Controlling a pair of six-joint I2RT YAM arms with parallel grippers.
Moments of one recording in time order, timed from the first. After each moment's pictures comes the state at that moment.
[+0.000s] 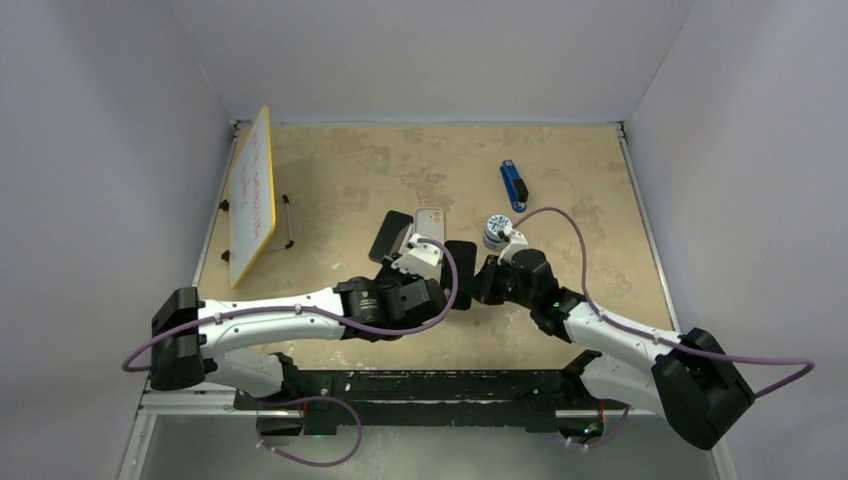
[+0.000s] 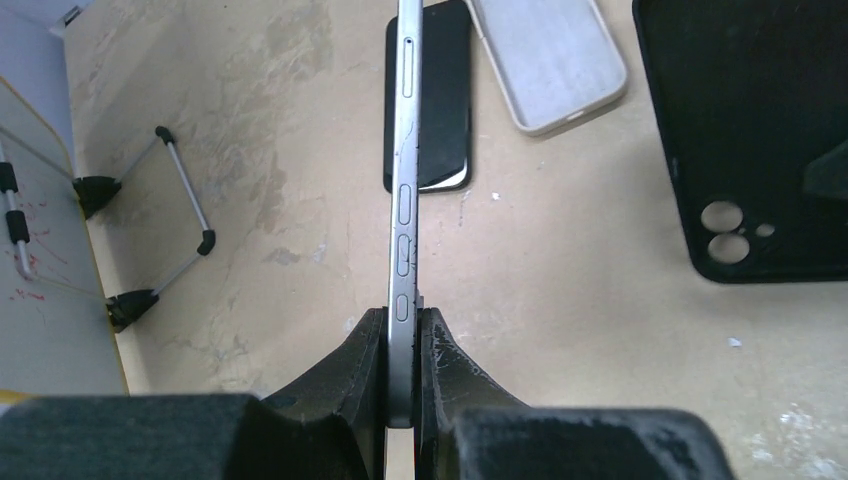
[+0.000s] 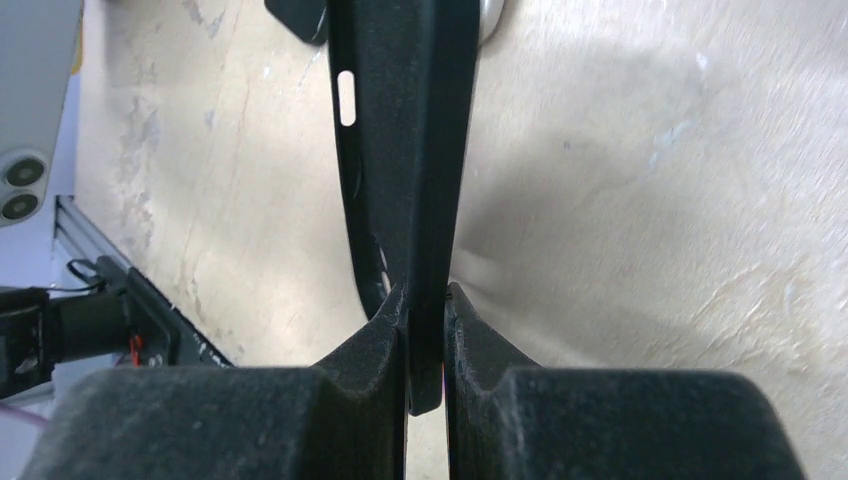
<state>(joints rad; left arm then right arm) -1.30 1.36 1.05 -0.76 -0.98 -0.50 0.63 1.08 0.31 0.22 -0.18 0.71</state>
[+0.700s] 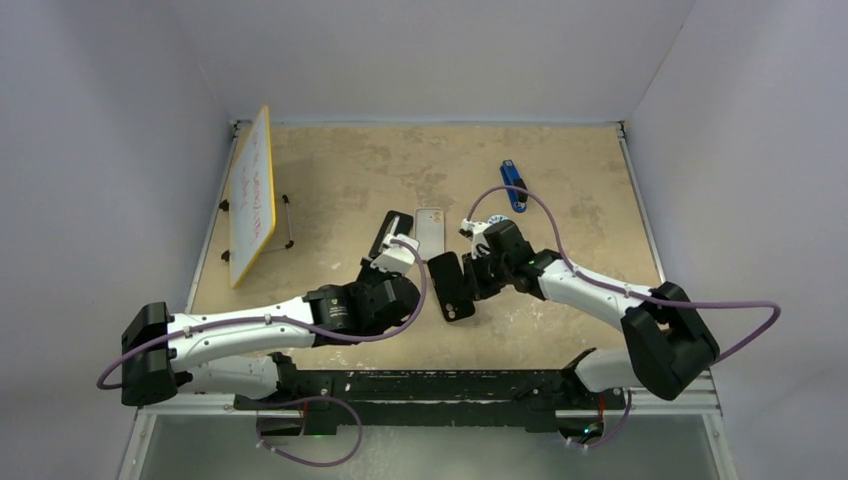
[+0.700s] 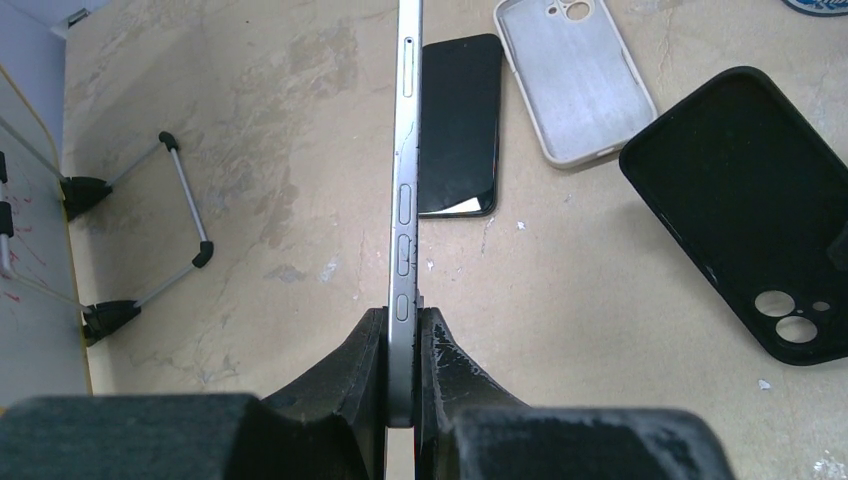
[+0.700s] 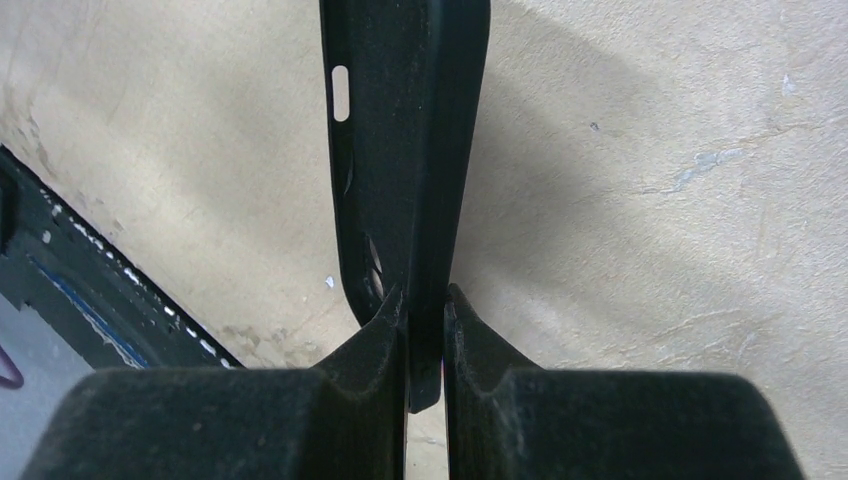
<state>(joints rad) -1.24 1.16 0.83 -0.54 -1.00 -0.40 0.62 1.36 0.67 -0.24 -0.32 0.29</state>
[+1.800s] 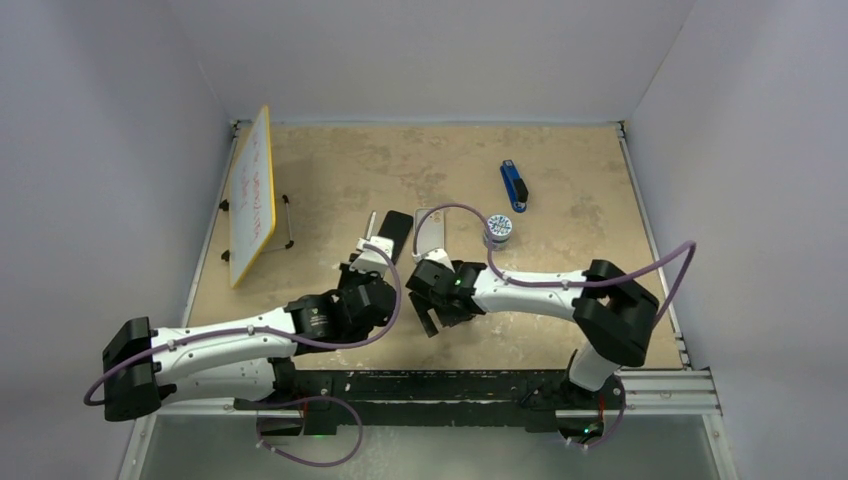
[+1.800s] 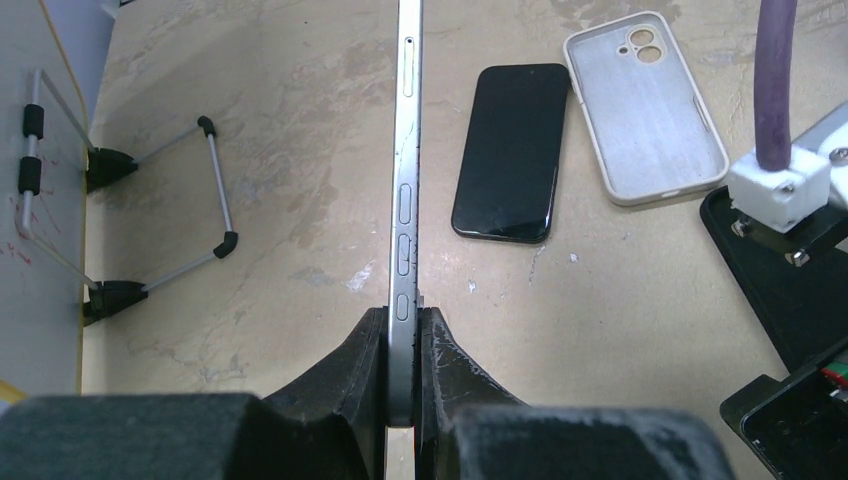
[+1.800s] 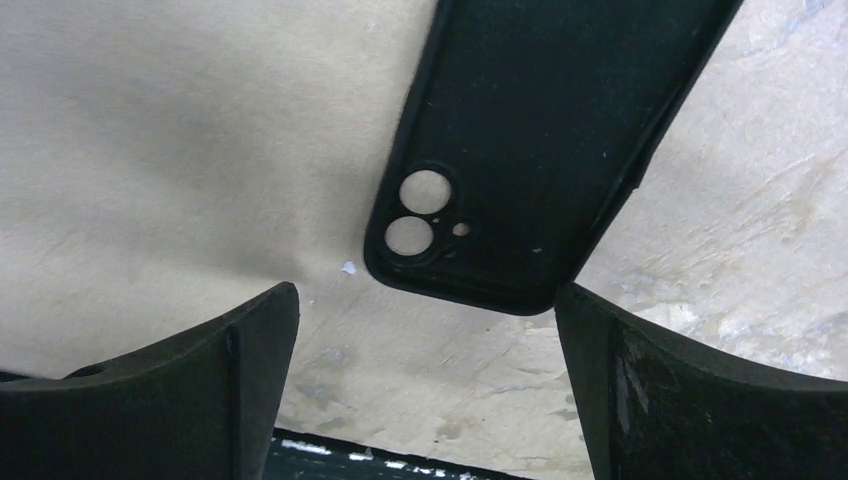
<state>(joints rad) -1.19 1.02 0.64 -0.33 -1.07 -0.36 1.08 1.63 1.00 -0.66 0.27 0.59</state>
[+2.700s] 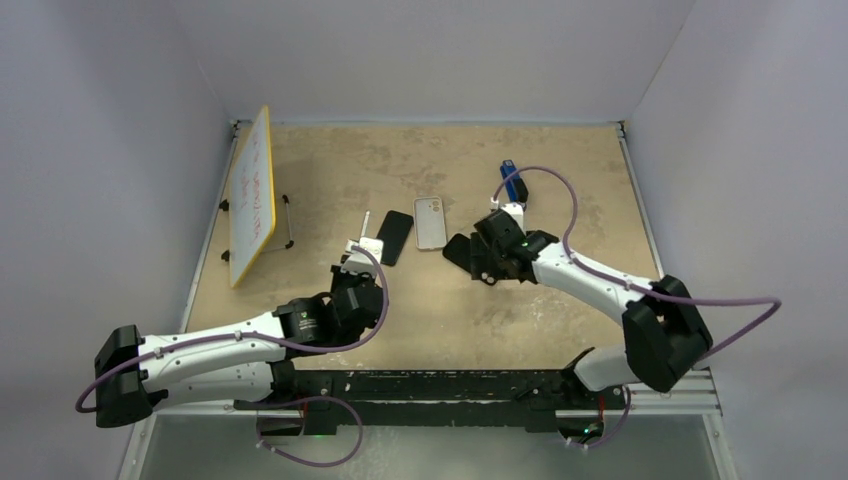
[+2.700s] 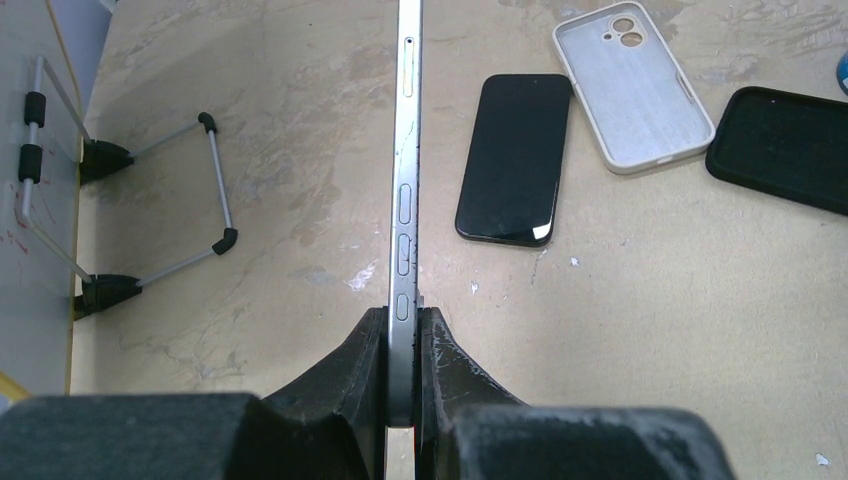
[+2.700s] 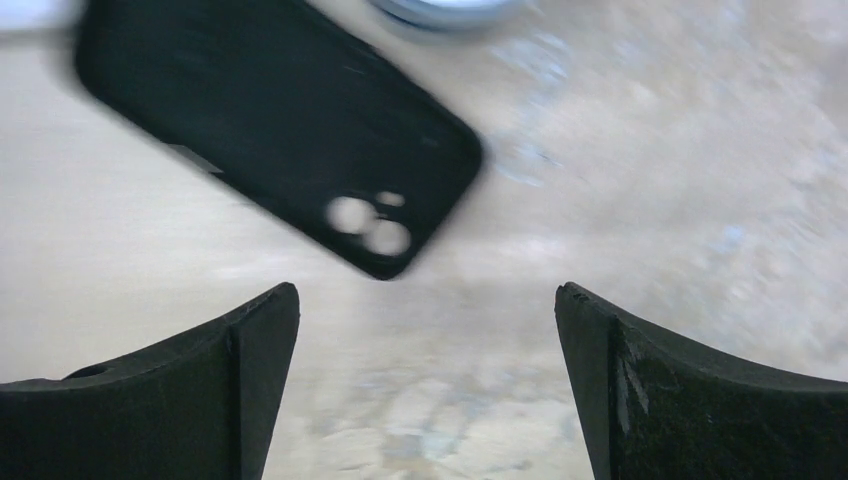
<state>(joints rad) -1.19 0.94 0.61 -0.34 -1.08 -0.37 0.64 1.45 0.87 -0.63 0.40 0.56</state>
